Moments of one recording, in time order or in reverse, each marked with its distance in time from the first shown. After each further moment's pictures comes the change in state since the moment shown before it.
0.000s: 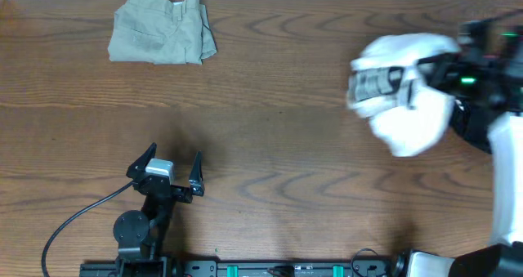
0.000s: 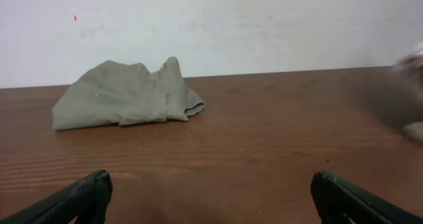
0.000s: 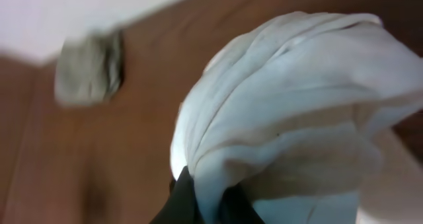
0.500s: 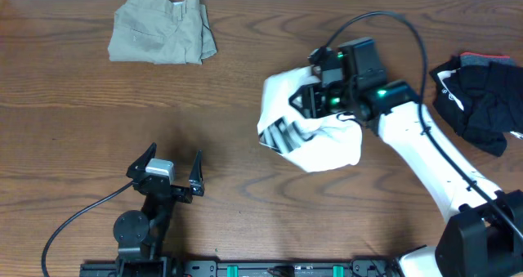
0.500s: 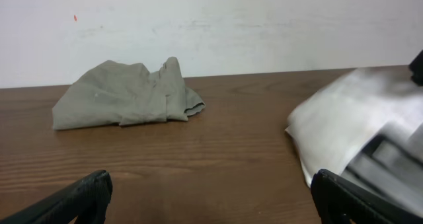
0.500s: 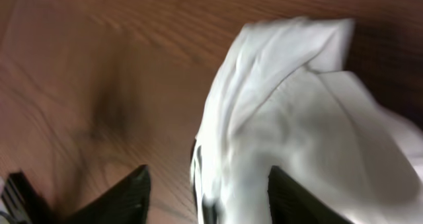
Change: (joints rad) left arm 0.000 0.000 0.000 0.000 0.000 0.000; right arm 0.580 0.149 -0.107 0.208 0.142 0.029
